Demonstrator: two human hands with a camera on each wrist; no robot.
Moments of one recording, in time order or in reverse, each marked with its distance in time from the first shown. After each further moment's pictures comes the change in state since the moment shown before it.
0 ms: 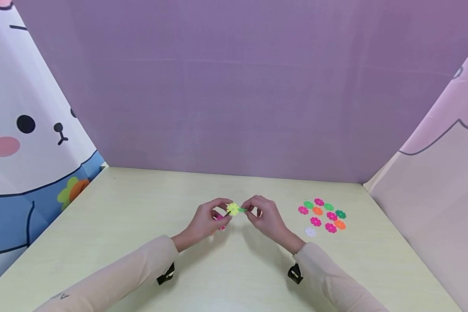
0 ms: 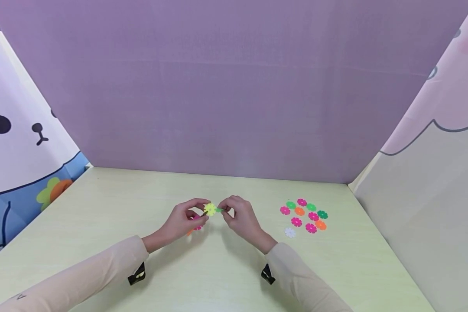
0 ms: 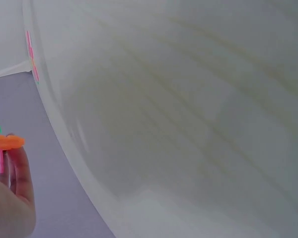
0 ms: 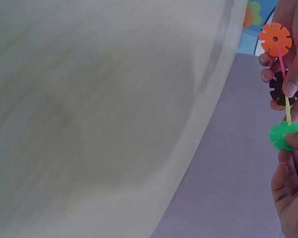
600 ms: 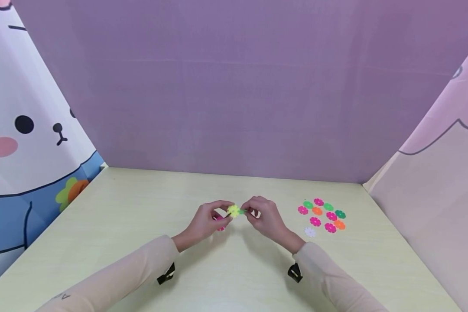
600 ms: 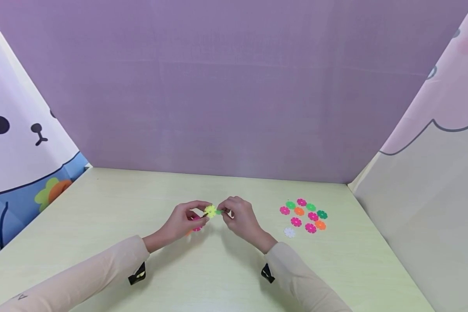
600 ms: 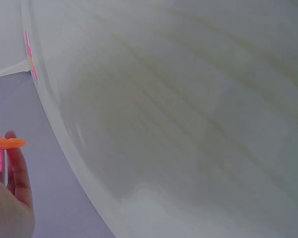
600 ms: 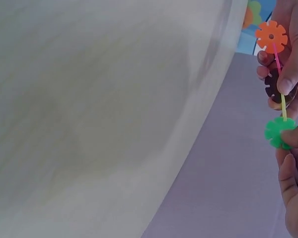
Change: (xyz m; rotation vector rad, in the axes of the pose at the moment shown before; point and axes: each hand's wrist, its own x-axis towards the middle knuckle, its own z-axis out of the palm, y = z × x) left_hand -0.002 0.010 -0.001 0.019 -0.035 0.026; right_hand 0.002 -0.002 -0.001 -0.097 -0.019 -0.077
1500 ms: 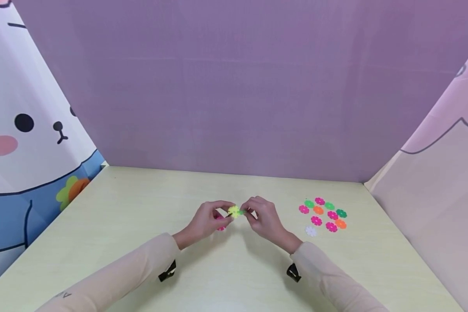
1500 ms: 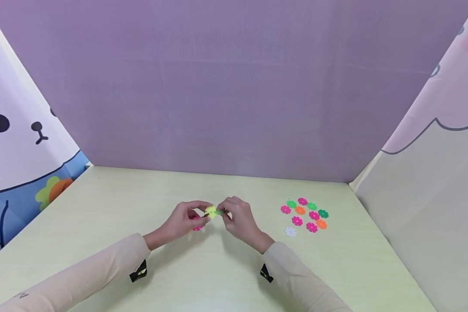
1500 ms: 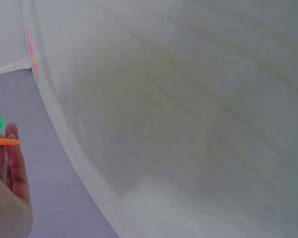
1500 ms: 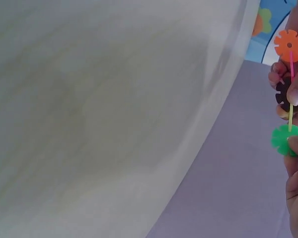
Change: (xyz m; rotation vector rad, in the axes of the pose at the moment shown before) left_hand 0.004 -0.011 -0.002 0.033 -0.031 0.009; right_hand -0.002 0.001 0.008 -0.039 0.063 -0.073
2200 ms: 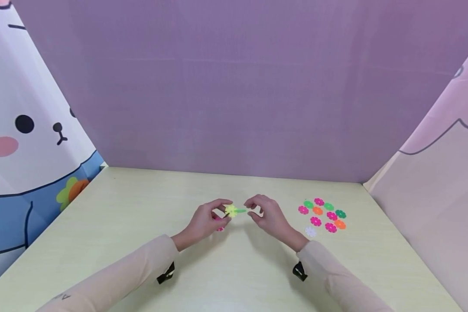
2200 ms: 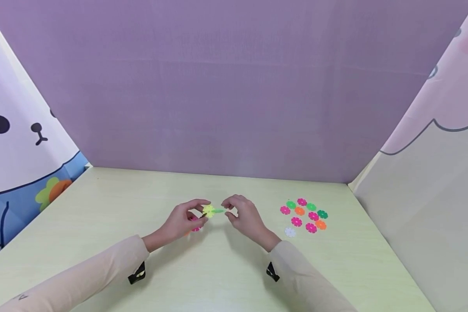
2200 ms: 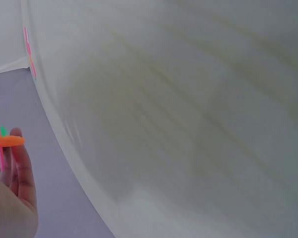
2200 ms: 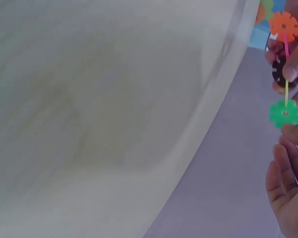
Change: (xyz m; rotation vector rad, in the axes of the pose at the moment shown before) left_hand 0.000 -0.006 0.002 0.039 0.059 -0.070; right_hand -0.001 0.009 -0.013 0.044 -0.164 0.211
